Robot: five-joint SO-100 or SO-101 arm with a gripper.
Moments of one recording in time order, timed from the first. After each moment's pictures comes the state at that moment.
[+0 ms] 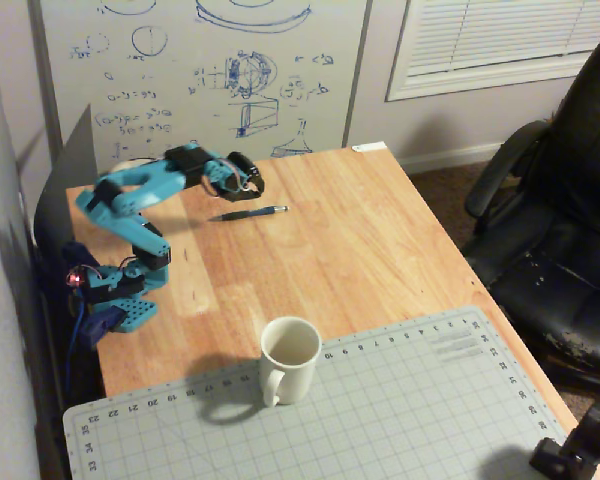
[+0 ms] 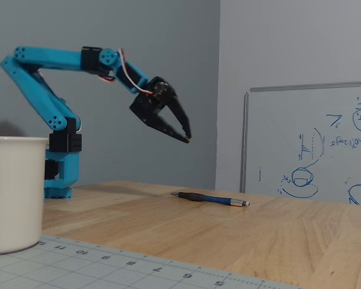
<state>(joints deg) -16.9 124.2 134.1 33.6 -1.4</state>
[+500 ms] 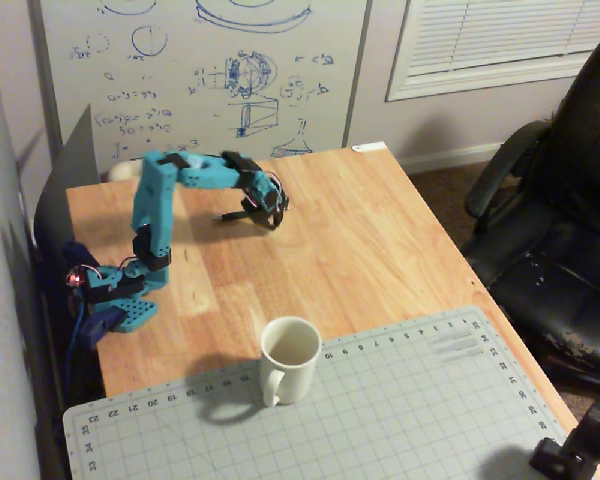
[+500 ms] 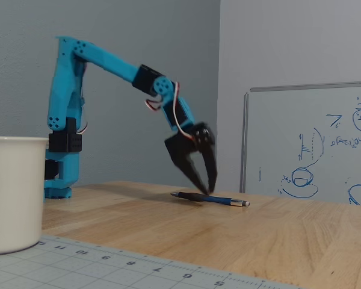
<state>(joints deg) -14.3 76.9 109.4 33.2 -1.4</state>
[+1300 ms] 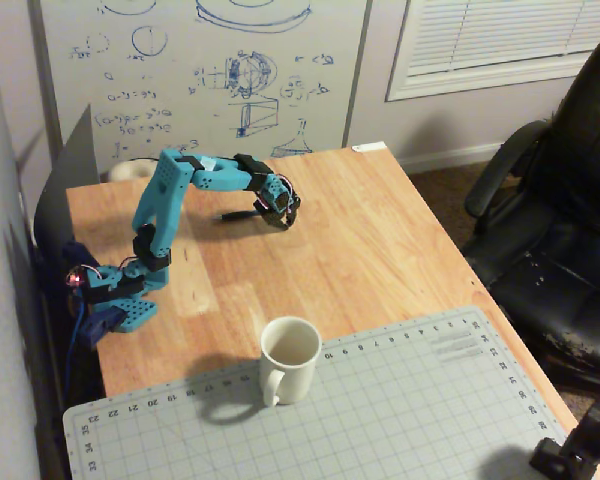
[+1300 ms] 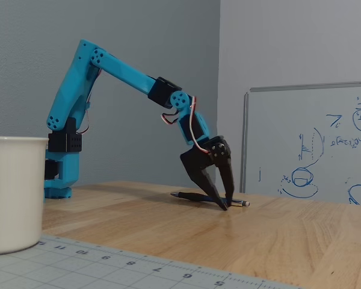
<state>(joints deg) -13.4 71.3 100.5 33.3 -1.3</state>
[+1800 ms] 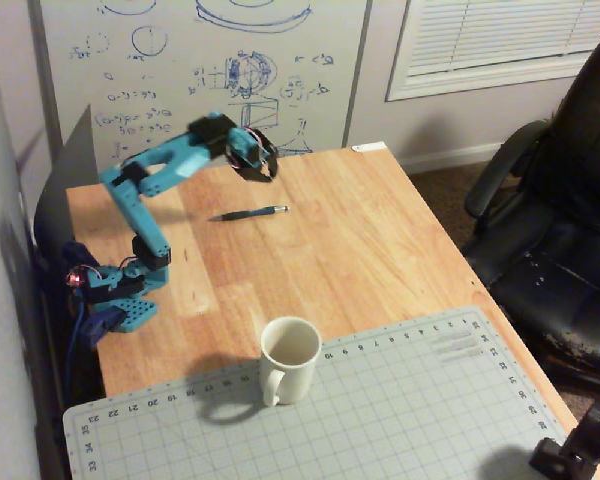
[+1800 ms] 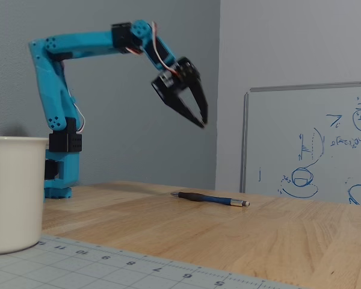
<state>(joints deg) -15.8 113.1 103.4 59.1 -1.3</state>
